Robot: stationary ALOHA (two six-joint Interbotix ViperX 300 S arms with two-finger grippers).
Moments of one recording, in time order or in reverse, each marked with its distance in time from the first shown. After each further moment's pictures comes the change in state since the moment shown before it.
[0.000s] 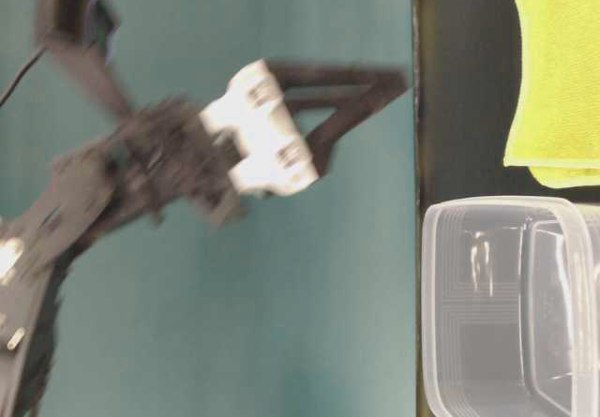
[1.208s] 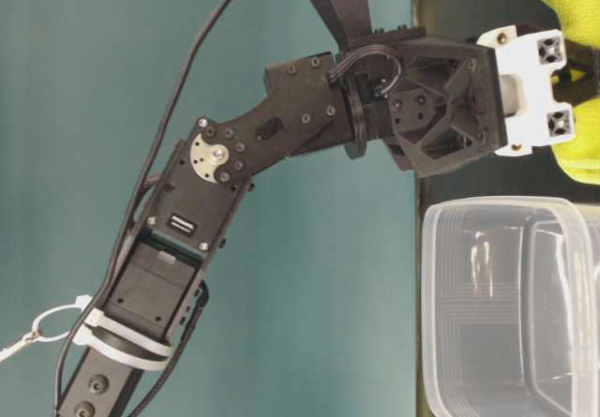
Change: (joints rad) left arm -0.048 0.222 -0.058 -0.002 0.014 0.032; right arm -0.002 -0.080 -0.021 0.000 0.069 0.005
